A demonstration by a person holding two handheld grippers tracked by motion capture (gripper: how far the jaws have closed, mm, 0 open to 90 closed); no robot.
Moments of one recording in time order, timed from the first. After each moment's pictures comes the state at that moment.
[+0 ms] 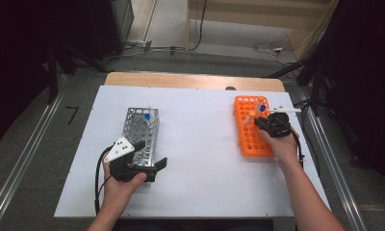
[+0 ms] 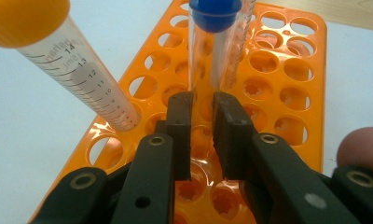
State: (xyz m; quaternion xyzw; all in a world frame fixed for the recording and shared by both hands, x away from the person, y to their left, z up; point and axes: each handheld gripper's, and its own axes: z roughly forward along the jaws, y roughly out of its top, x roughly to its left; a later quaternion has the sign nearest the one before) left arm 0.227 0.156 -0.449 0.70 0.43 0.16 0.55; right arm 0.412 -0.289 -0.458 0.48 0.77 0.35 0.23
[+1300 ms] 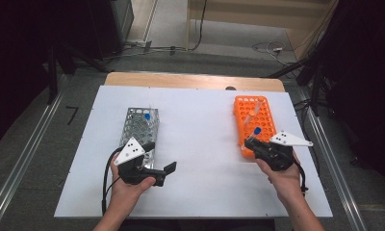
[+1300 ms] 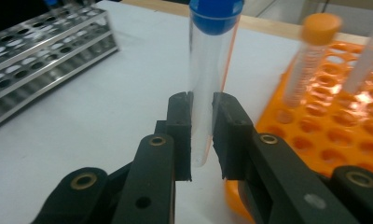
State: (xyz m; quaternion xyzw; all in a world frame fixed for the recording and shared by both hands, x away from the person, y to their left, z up) left arm 0.224 0.131 -0.443 0.72 0.39 0.16 0.56; right arm 0.293 -0.260 -0.434 0.37 0.78 0.47 0.19
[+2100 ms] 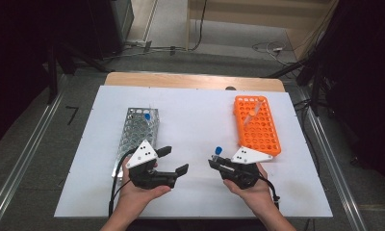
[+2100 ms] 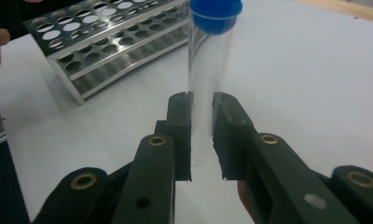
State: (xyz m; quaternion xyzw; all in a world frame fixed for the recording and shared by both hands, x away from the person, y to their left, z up) left arm 0.217 0.102 -0.432 0.73 0.36 0.13 0.56; right arm 0.255 -0.180 -0.451 0.28 0.83 0.47 0.12
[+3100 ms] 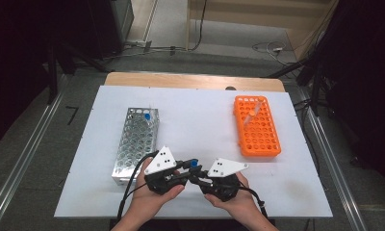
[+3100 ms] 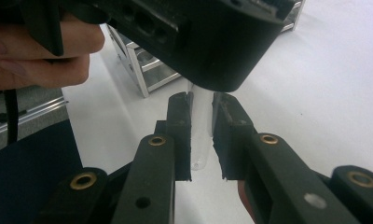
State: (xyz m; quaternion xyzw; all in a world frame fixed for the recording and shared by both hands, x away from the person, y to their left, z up) left arm 0.213 0.069 -0.433 0.76 0.29 0.12 0.56; right arm 0.229 -0.135 -0.455 0.21 0.85 0.47 0.08
